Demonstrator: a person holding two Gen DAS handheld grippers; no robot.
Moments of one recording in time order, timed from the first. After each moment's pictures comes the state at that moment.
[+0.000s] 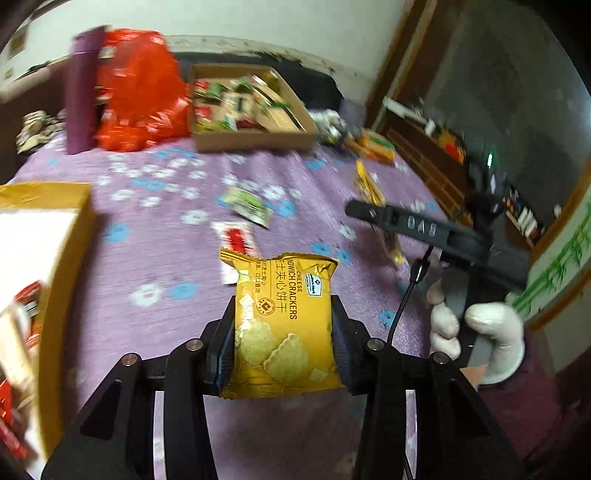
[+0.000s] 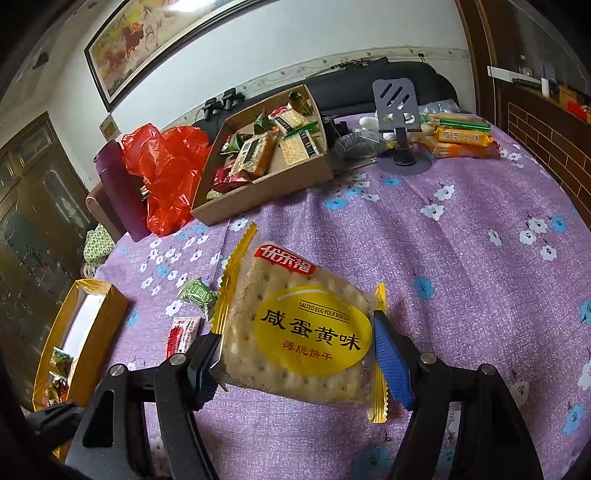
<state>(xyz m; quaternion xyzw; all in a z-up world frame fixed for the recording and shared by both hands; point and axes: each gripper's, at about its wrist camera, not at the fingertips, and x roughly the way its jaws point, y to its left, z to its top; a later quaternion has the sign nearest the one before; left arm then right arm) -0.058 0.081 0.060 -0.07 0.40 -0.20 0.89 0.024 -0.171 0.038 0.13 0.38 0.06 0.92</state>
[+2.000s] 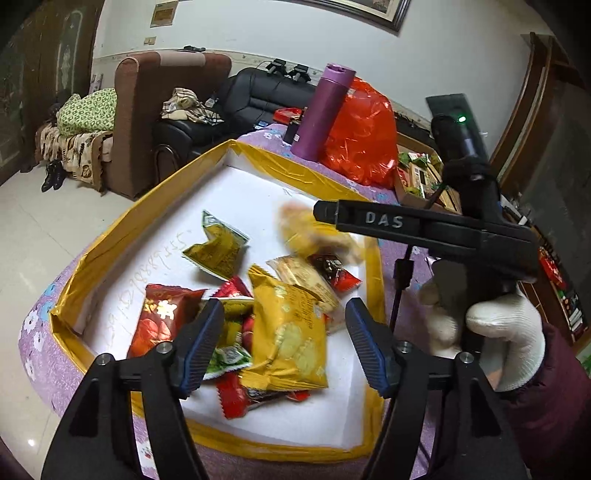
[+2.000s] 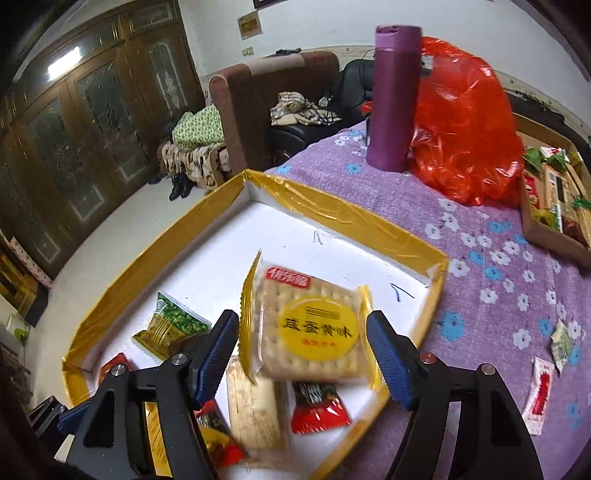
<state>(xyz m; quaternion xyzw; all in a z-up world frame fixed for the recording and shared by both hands) -0.141 0.293 0.062 -0.15 0.36 0.01 0.92 0.028 0.184 0.054 -0.06 0.42 0.26 0.87</state>
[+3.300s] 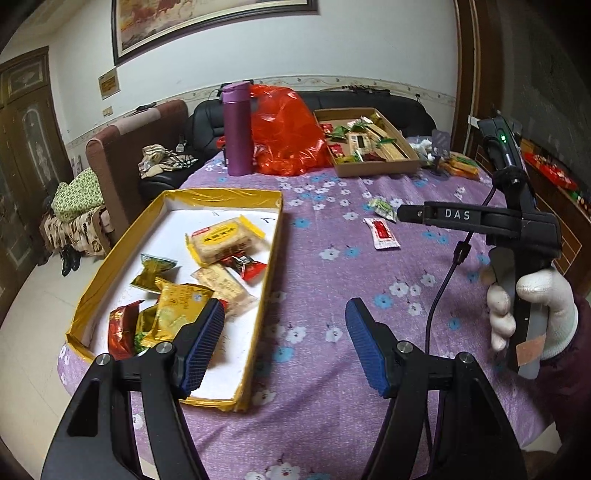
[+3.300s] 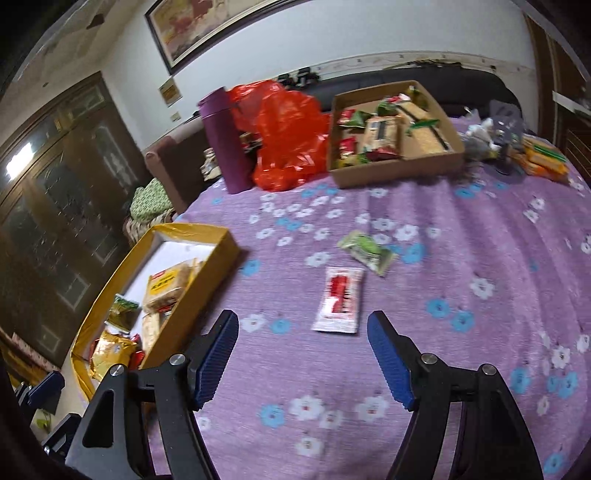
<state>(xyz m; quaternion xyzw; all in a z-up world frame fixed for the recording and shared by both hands) -0.179 0.153 0.103 0.03 0.35 0.01 0.94 -0.019 -0.055 0.065 0.09 0.39 0.16 0.90</state>
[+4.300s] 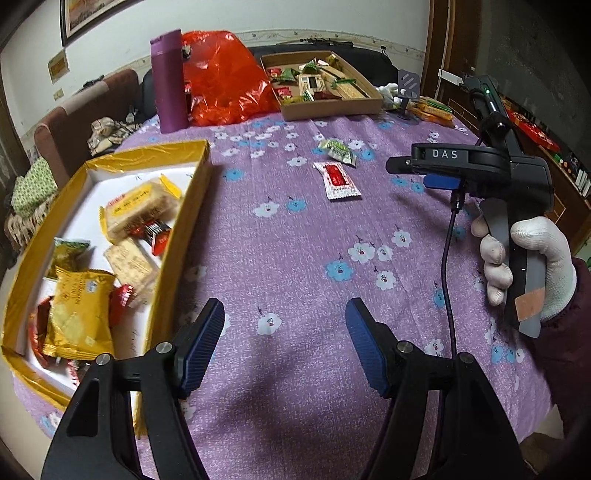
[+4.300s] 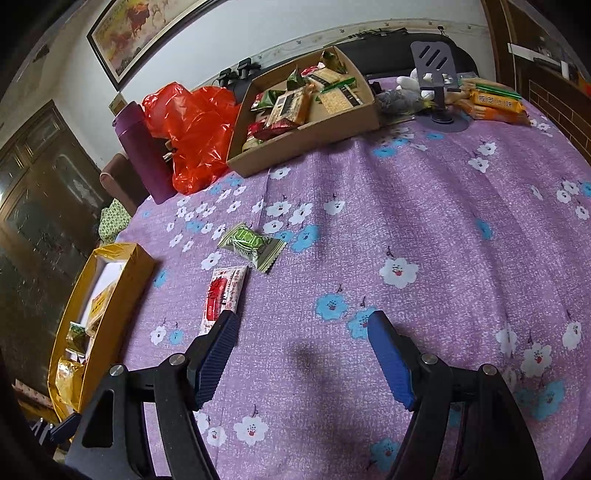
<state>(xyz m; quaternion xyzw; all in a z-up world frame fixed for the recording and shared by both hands) -0.134 0.111 0.051 0.03 0.44 -0.06 0.90 0.020 -0.124 0.021 0.14 0.43 0.10 0.89</state>
